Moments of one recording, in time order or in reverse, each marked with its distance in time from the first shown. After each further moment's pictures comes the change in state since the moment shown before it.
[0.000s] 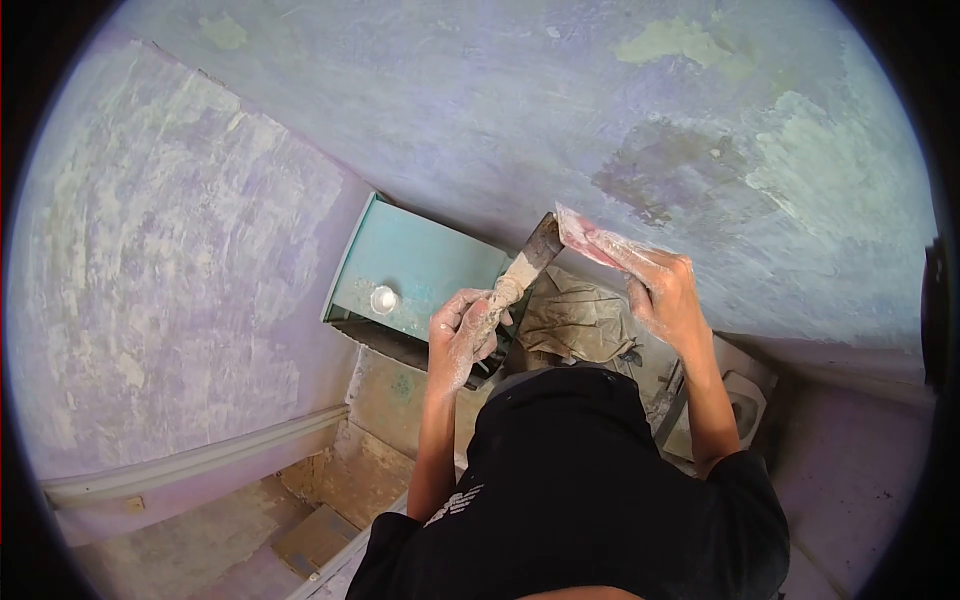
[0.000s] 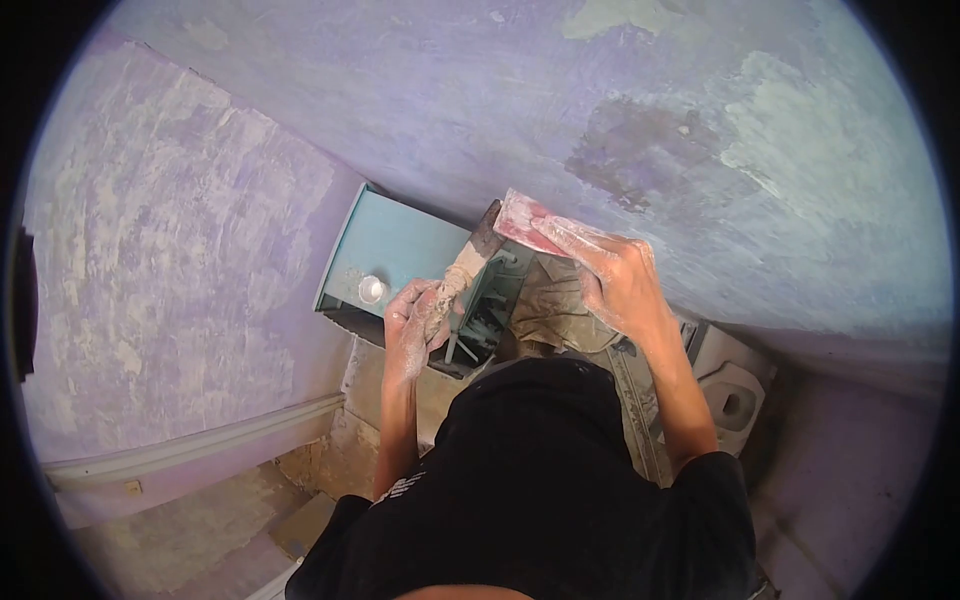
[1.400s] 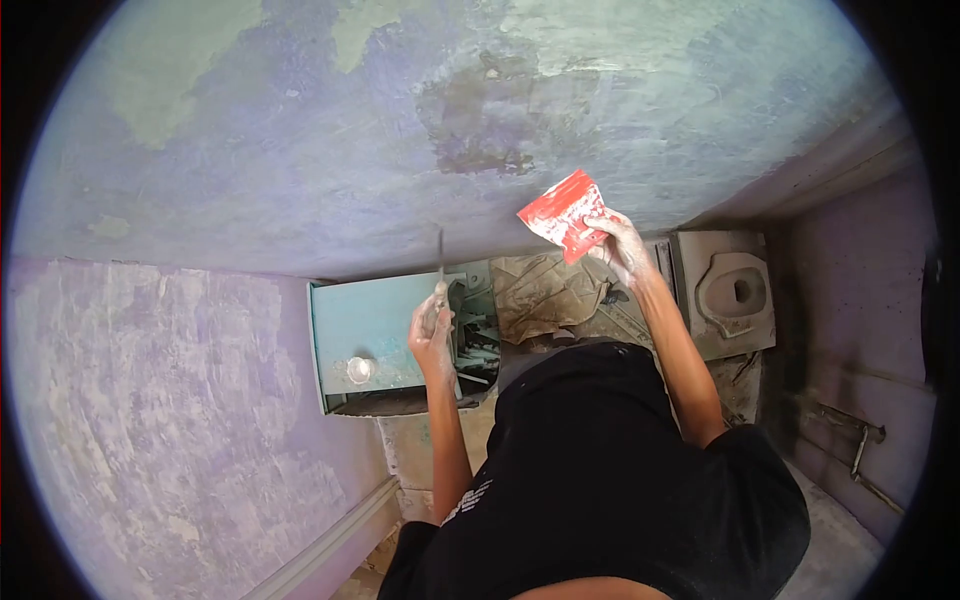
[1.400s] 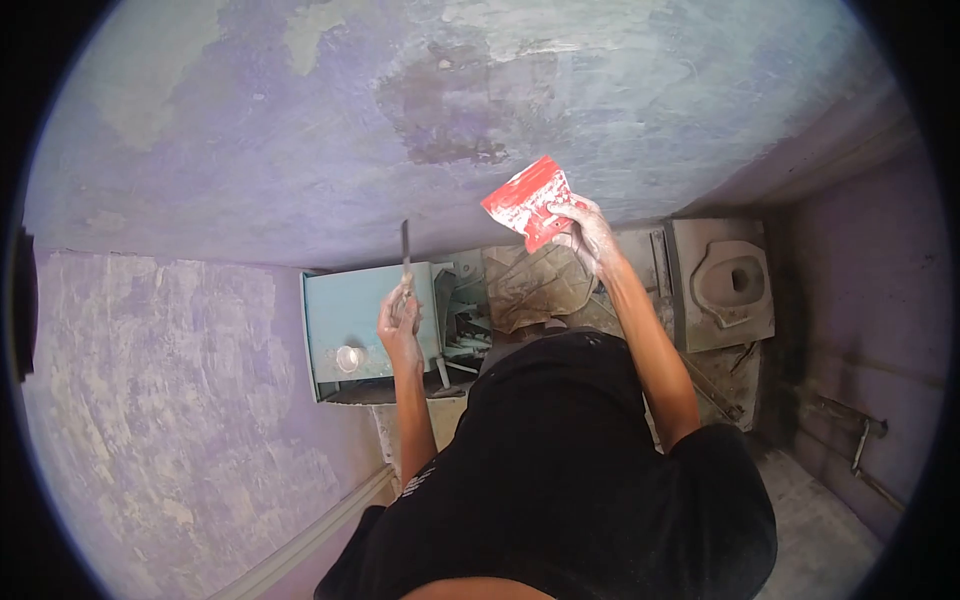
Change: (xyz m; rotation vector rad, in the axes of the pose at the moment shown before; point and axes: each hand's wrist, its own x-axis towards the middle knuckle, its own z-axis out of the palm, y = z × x) left_hand 0.023 -0.129 0.008 0.328 0.009 0.026; right_hand -0.167 0.120 0.039 1.458 0.618 0.932
